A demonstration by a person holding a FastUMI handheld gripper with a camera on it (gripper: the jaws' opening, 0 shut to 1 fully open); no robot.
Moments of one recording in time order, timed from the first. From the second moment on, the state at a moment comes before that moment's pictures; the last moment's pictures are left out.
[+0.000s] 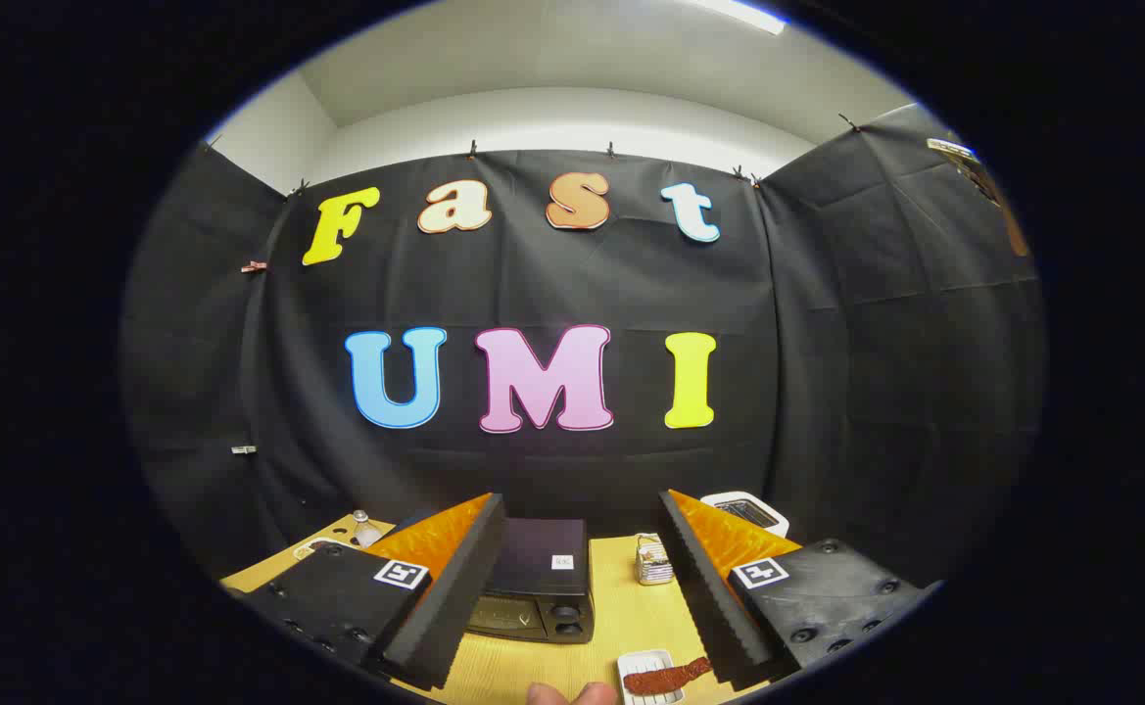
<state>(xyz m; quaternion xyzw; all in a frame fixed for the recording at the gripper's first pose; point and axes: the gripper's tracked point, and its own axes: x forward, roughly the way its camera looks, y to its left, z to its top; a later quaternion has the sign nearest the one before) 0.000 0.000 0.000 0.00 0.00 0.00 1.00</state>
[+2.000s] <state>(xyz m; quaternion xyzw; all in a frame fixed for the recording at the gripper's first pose) 0.058 0.168 -0.138 -0.01 0.06 0.01 1.00</state>
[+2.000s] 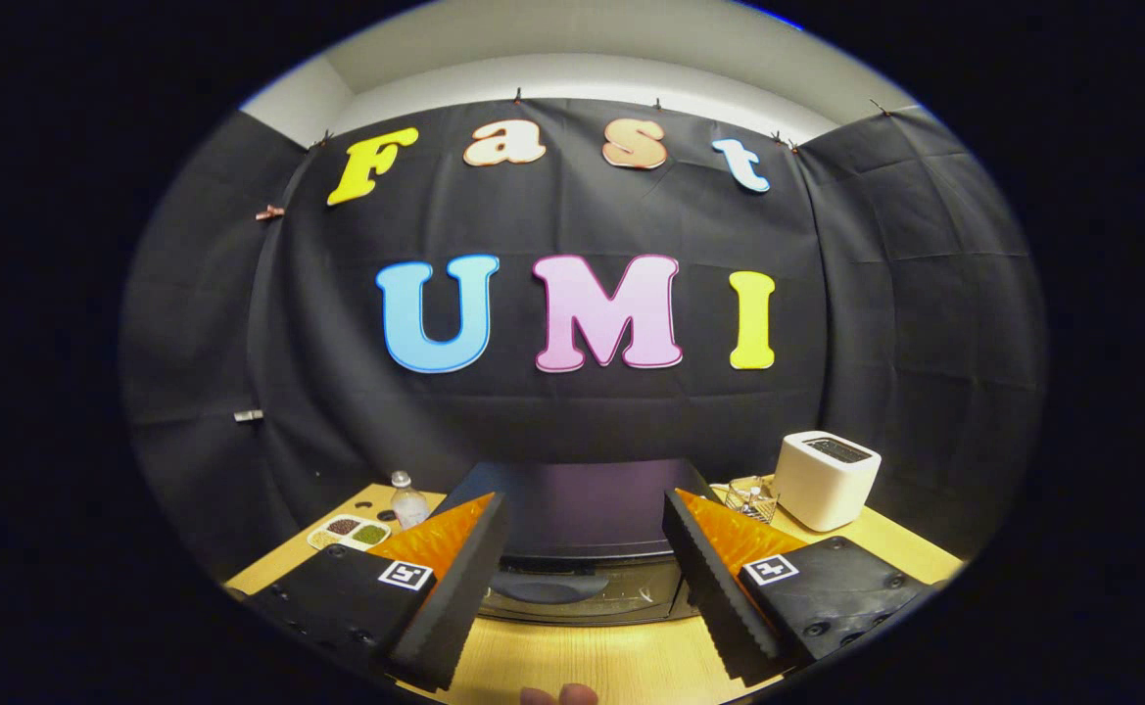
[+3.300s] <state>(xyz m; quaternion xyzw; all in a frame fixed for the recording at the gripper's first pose) 0.077 0.199 -0.254 -0.01 0.15 0.00 0.99</state>
